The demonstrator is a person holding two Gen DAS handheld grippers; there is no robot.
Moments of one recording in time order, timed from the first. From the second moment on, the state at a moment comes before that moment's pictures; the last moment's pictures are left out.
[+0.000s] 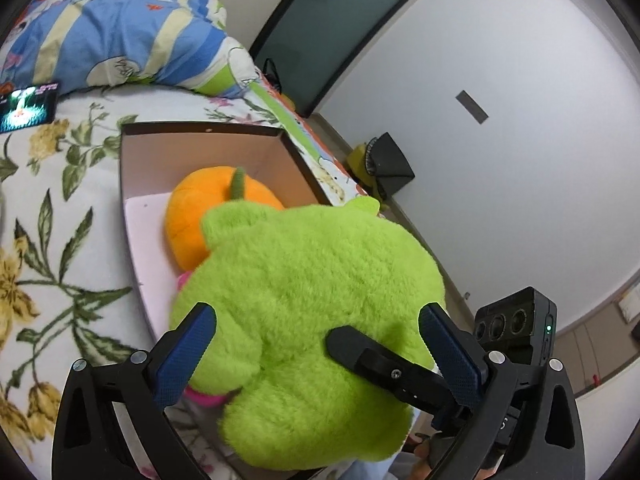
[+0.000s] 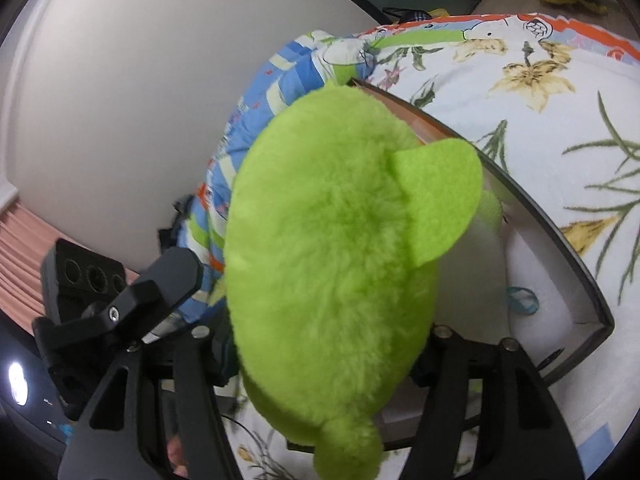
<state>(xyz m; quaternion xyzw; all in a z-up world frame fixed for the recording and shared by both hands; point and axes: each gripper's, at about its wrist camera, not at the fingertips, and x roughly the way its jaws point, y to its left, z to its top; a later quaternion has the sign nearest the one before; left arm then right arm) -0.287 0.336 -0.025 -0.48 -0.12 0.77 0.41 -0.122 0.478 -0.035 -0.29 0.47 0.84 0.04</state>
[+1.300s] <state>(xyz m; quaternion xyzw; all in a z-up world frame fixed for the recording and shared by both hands) -0.259 -0.024 -0.008 -0.46 -0.28 0.82 0.20 -0.108 0.278 0.003 -0.34 0.43 0.84 -0.04</state>
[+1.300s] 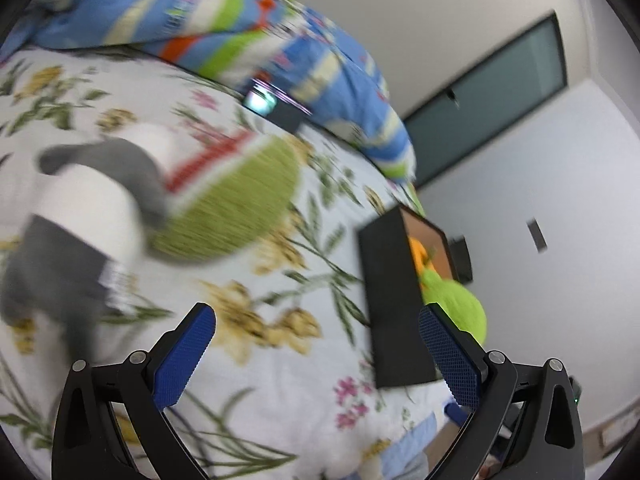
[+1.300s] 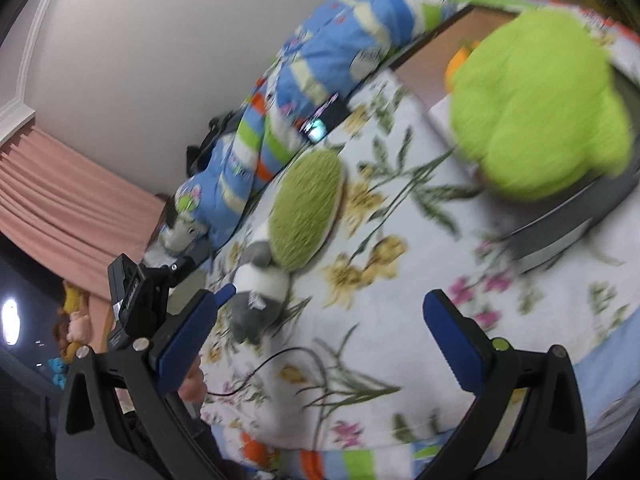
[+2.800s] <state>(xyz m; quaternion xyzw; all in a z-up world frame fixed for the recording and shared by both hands) -0.369 -0.174 -0.152 -0.61 -0.38 0.68 0.14 -0.358 0.080 -0.164 -0.46 0.54 0.66 -0.25</state>
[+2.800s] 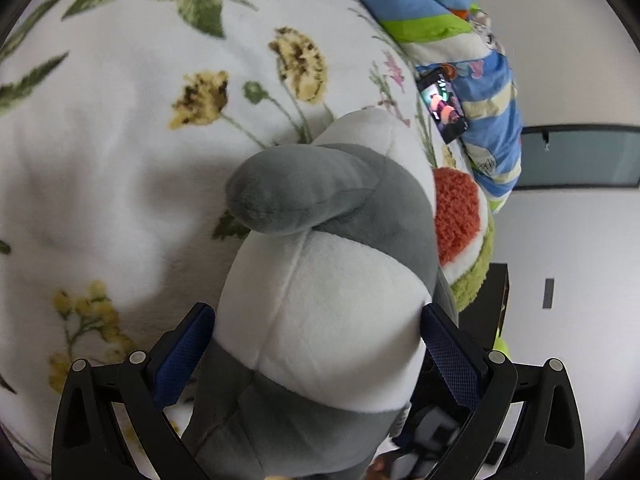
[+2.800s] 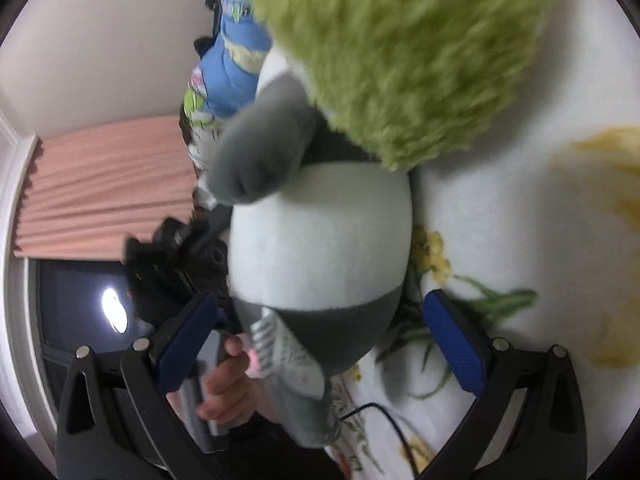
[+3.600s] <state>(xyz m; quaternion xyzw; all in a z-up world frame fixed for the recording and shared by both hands) -0.325 -0.162 -0.104 -0.54 -0.38 0.74 0.15 -0.346 0.059 -0.108 -0.45 0.50 0.69 -0.27</state>
